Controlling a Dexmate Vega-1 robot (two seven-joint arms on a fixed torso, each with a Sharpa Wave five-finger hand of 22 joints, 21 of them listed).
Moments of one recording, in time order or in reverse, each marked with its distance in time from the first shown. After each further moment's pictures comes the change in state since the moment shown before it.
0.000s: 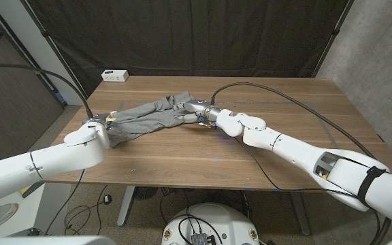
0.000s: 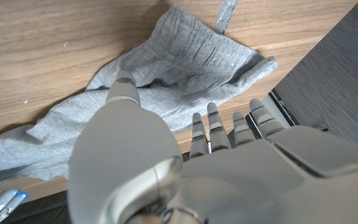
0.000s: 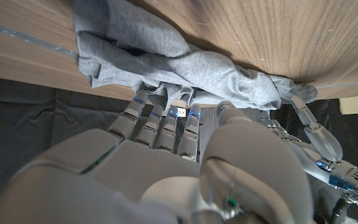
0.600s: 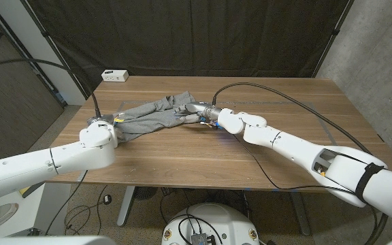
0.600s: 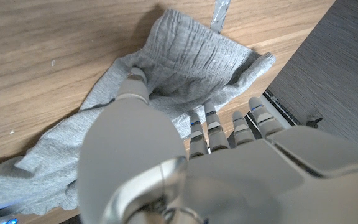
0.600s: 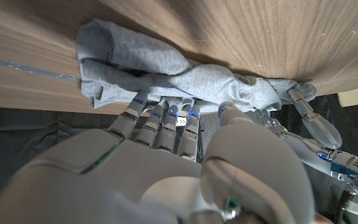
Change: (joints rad) left arm -0.240 -0.055 0.317 0.069 0.199 0.087 -0.147; left_hand 0.099 0.088 0.051 -0.050 -0.046 0.022 -0.032 0.000 0.000 0.036 -0.047 0.000 0.003 0.025 -0.018 0.000 -0.005 0.027 -0.002 0.000 0.000; right arm 0.021 0.009 -0.007 0.053 0.143 0.042 0.099; right_hand -0.022 -0.014 -0.006 0.006 0.000 0.004 0.014 0.000 0.000 0.000 0.014 0.000 -0.005 0.004 -0.003 0.000 -0.005 -0.002 0.009 0.000 0.000
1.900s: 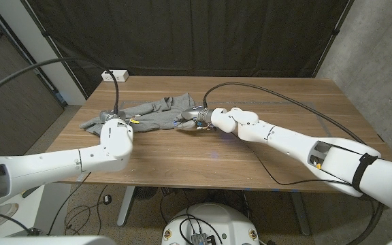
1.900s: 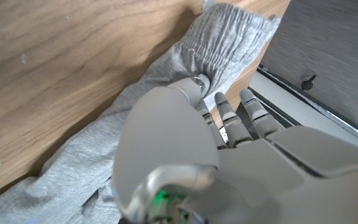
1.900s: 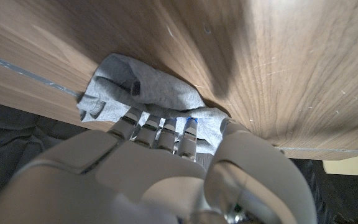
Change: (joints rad) left arm -0.174 -0.121 0.283 0.180 0.548 -0.019 -0.344; left_hand 0.336 0.155 0.392 0.015 -0.004 0.626 0.002 0.198 0.062 0.489 -0.125 0.059 0.008 0.383 -0.143 0.012 -0.004 0.135 -0.099 0.125 0.028; right arm 0.083 0.018 -0.121 -0.008 -0.161 -0.107 0.132; right_hand -0.196 0.039 -0.012 0.087 0.016 0.036 0.021 0.022 -0.002 0.069 0.003 0.025 -0.003 0.054 -0.003 0.013 -0.002 -0.037 0.005 -0.011 -0.002
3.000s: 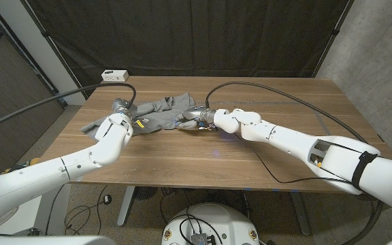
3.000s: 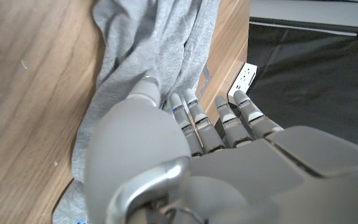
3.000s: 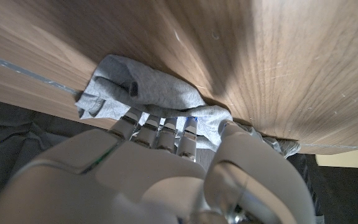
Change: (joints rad) left arm 0.357 -0.005 -0.509 -0.012 0.544 -0.600 -0.338; left_hand -0.385 -0.187 -0.332 0.030 -0.070 -0.365 -0.131 -0.146 -0.016 -0.247 -0.018 -0.102 0.054 -0.150 0.003 -0.026 0.009 -0.057 -0.001 0.018 -0.033; right arm 0.010 0.001 -0.005 0.076 0.005 0.058 -0.068; right_hand -0.022 -0.004 0.019 -0.007 0.008 0.007 0.004 0.000 0.000 0.008 0.005 0.002 0.001 0.003 0.004 0.000 -0.007 0.007 -0.007 0.003 0.000
